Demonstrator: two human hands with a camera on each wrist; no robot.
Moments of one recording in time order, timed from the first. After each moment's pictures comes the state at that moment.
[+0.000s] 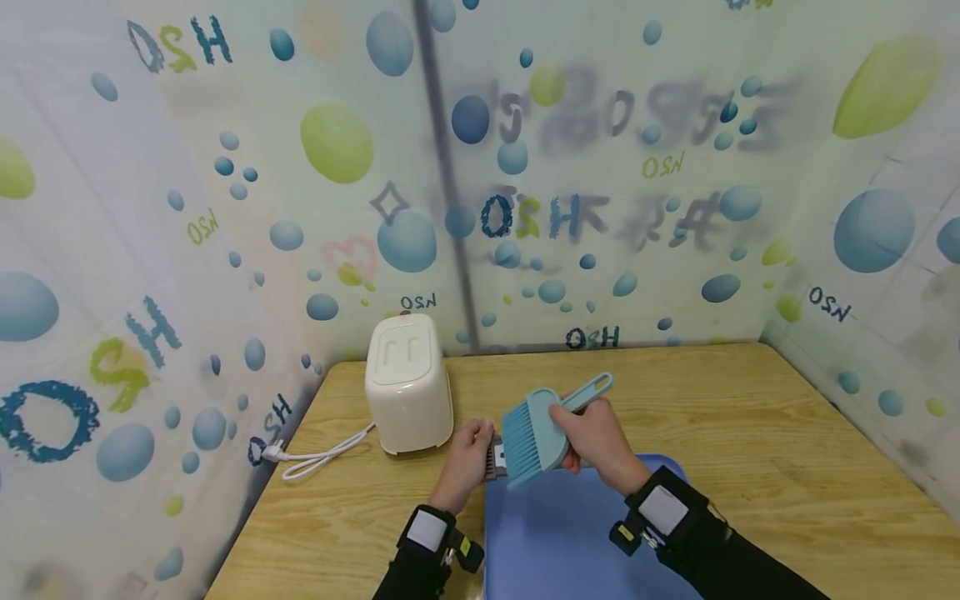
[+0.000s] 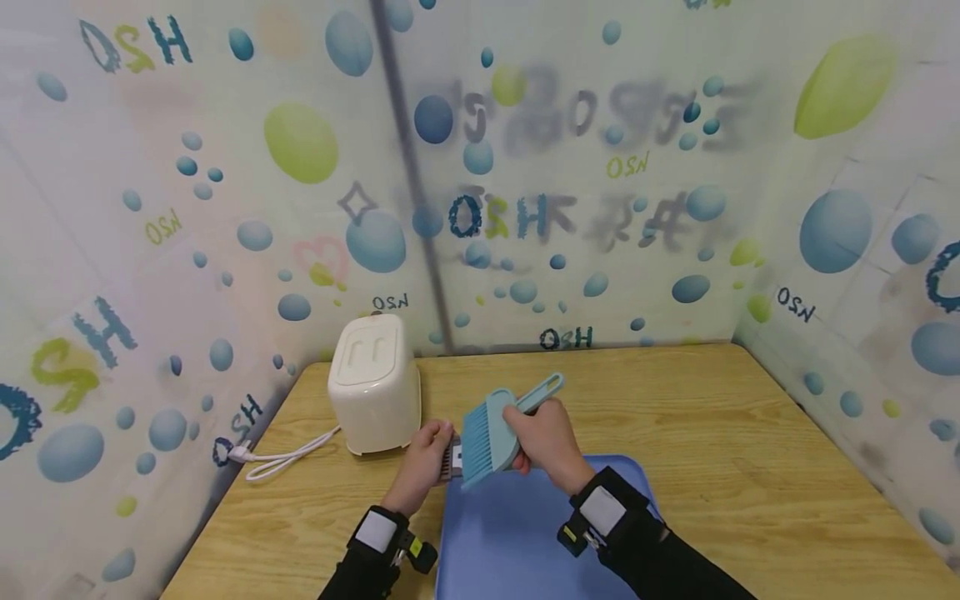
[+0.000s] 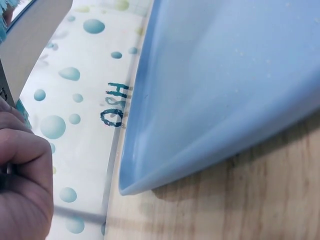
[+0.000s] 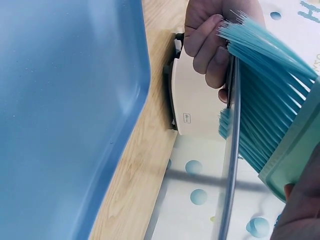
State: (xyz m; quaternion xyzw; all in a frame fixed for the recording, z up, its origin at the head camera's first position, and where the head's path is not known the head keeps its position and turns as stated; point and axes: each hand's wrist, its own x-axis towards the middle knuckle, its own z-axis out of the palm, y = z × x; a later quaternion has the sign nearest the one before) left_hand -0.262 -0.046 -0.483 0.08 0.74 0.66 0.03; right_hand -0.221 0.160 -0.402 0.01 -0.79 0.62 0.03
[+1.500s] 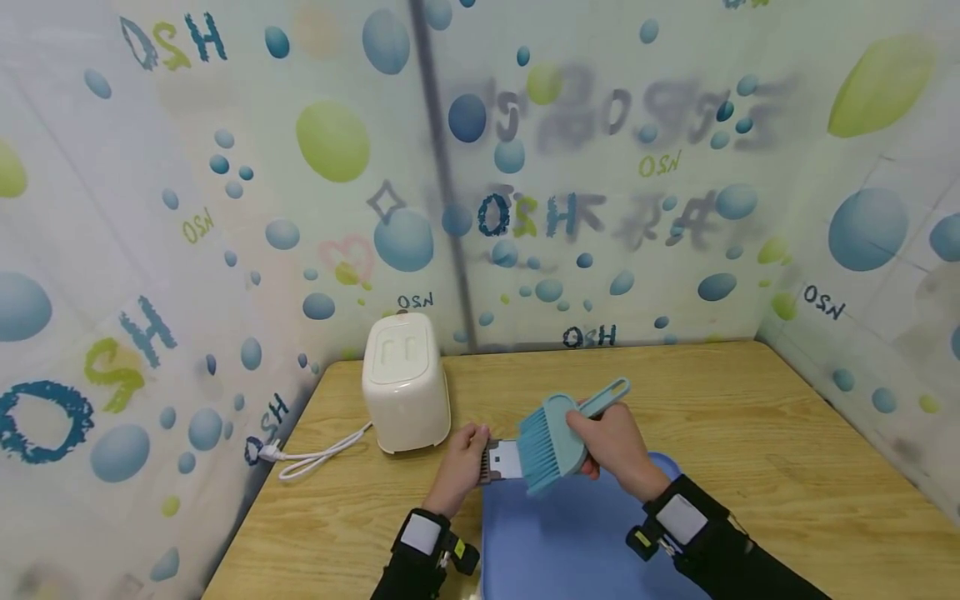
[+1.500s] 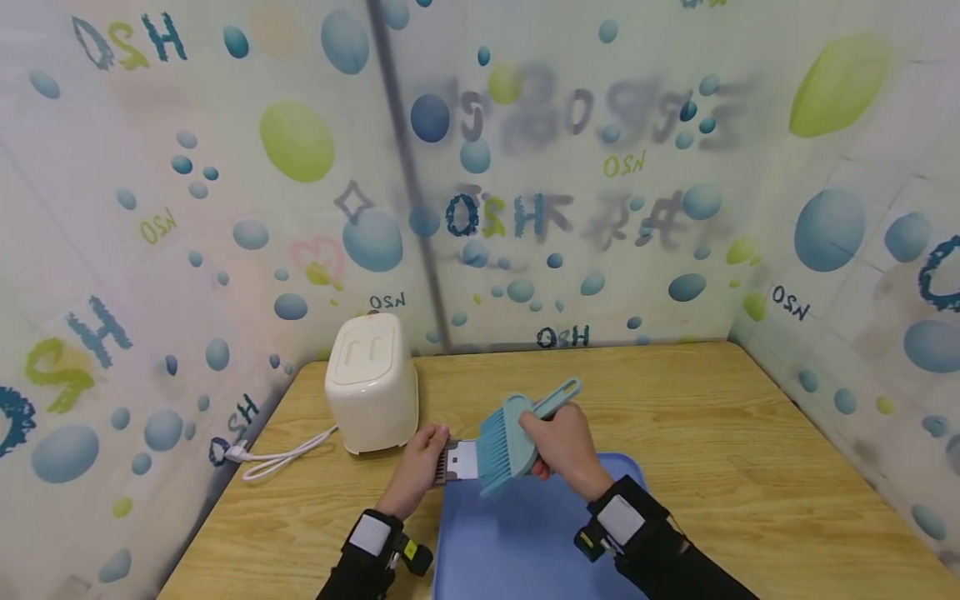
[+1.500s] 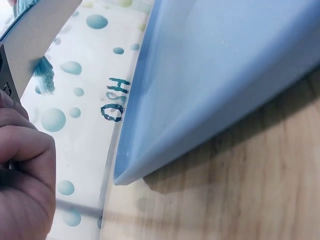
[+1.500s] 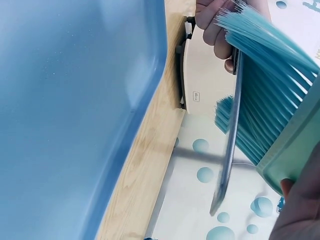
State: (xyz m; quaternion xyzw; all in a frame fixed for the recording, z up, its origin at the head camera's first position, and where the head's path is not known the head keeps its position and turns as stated) left_hand -0.256 -0.052 -0.486 0.09 0.73 0.68 0.04; right_hand -0.211 0.180 -0.405 -0.01 -0.80 0.59 0.05
